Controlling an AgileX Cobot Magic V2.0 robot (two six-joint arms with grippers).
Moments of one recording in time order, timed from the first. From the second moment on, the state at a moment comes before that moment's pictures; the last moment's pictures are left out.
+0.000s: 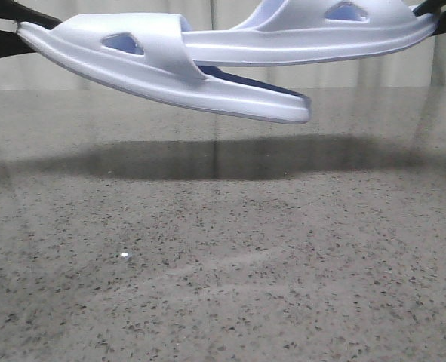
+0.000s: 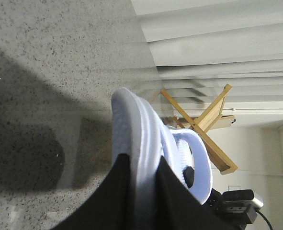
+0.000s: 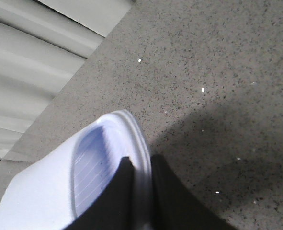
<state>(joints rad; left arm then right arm) 0.01 1.40 -0.70 -1.77 1.04 0.74 0.27 1.09 -0.73 0.48 0.15 0.44</state>
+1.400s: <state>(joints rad) 0.01 1.40 -0.70 -1.77 1.06 0.74 0.35 1.19 -0.73 0.48 0.09 0.44</state>
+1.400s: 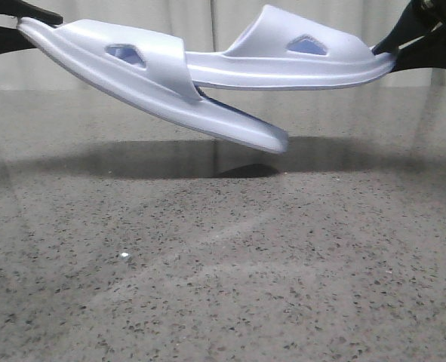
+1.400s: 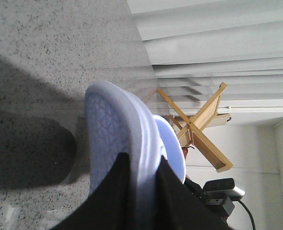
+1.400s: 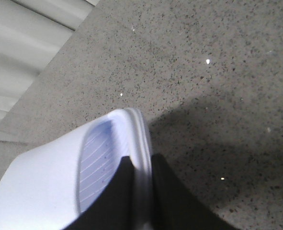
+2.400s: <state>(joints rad) -0.03 1.40 -0.70 -1.80 1.00 0.74 0.44 1.19 -0.72 0.47 0.00 0.44</state>
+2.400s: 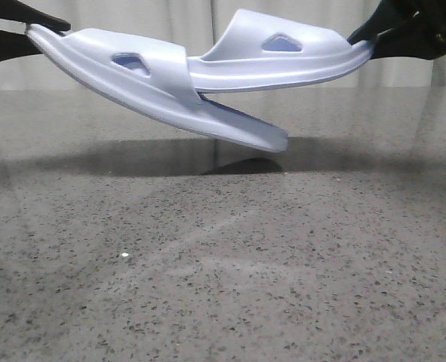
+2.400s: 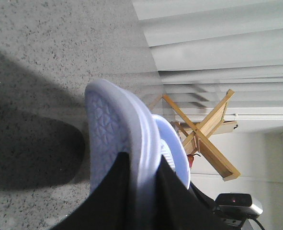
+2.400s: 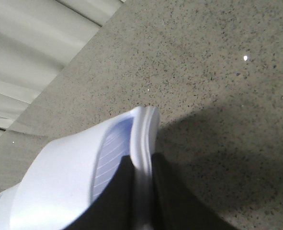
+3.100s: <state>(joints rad) -0.04 1.40 -0.70 -1.80 1.00 0.77 0.46 1.19 -0.72 0.45 0.01 0.44</state>
